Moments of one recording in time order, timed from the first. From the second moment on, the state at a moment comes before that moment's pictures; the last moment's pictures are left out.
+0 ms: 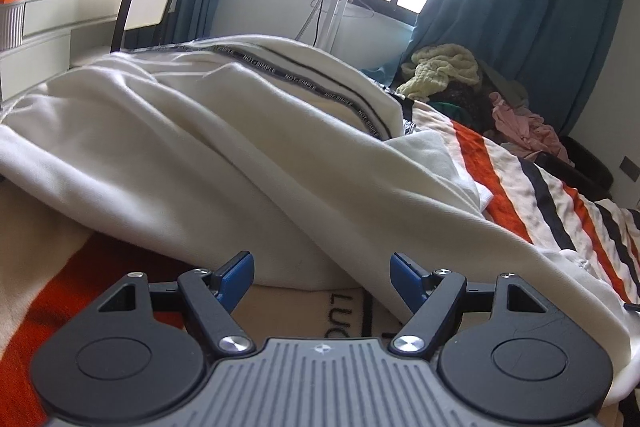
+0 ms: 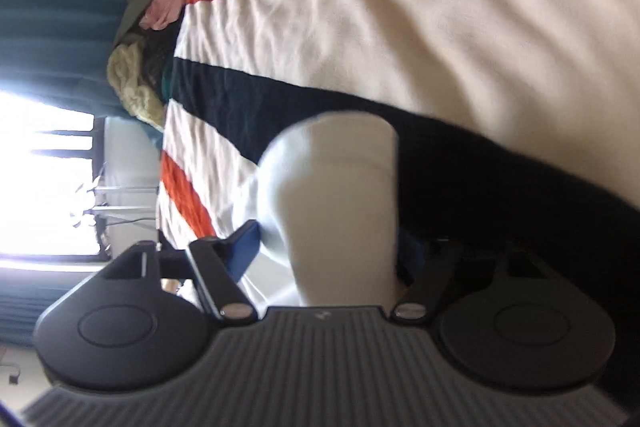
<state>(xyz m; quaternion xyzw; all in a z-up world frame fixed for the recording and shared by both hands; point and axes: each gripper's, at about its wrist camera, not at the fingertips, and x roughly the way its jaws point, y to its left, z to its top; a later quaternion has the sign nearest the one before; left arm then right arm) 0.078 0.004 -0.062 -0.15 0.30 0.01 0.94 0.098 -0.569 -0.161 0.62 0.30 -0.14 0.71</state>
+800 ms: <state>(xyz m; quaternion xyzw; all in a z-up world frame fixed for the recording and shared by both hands) 0.071 0.117 -0.063 -0.40 0.33 0.10 0.85 0.045 -0.615 -0.163 0.60 0.20 -0.28 0.72</state>
